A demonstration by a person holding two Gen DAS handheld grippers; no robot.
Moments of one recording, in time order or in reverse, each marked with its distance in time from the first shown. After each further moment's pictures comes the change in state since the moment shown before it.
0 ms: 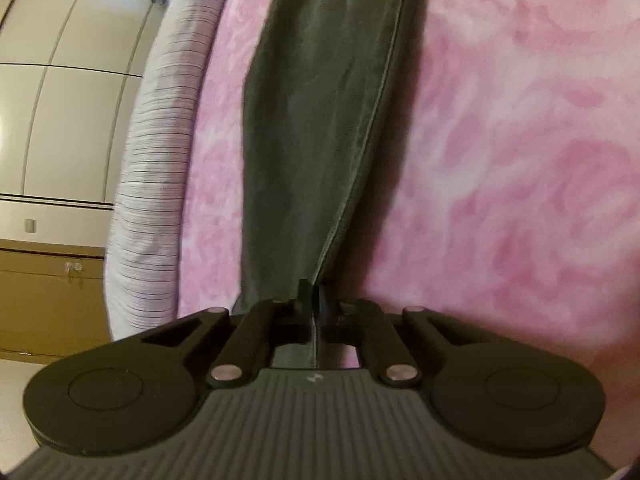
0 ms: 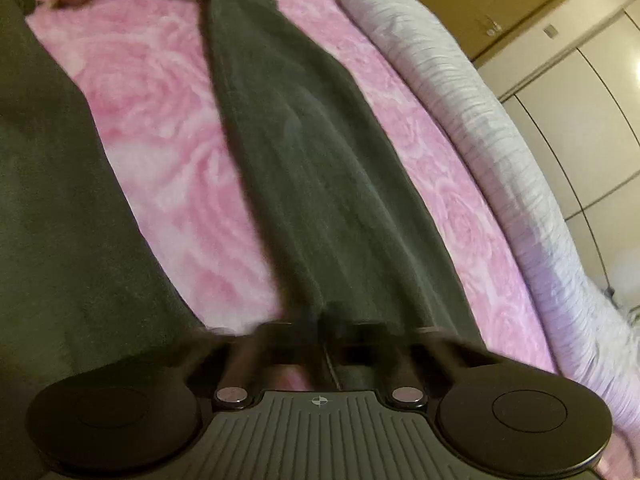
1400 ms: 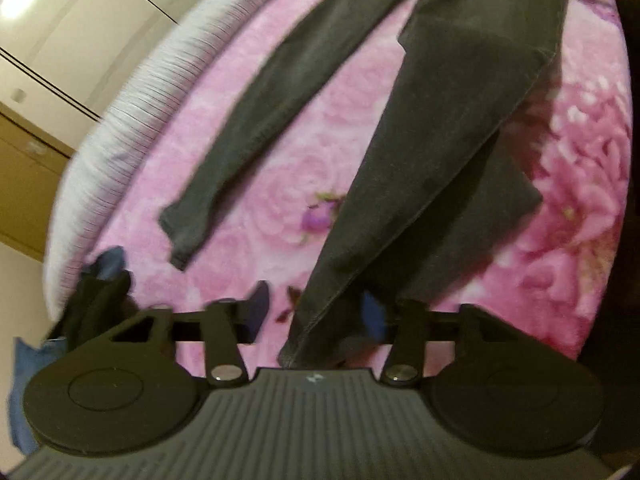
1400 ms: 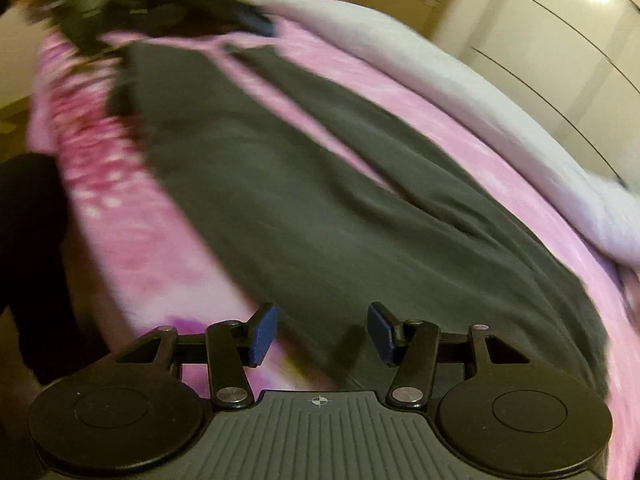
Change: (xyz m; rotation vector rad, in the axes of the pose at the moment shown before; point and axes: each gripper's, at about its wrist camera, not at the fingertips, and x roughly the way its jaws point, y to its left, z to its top) left arm -0.201 -0.059 -0.038 -0.414 -0.021 -0.240; right arm -0.210 0.119 -0.060 0.329 -0.076 0.110
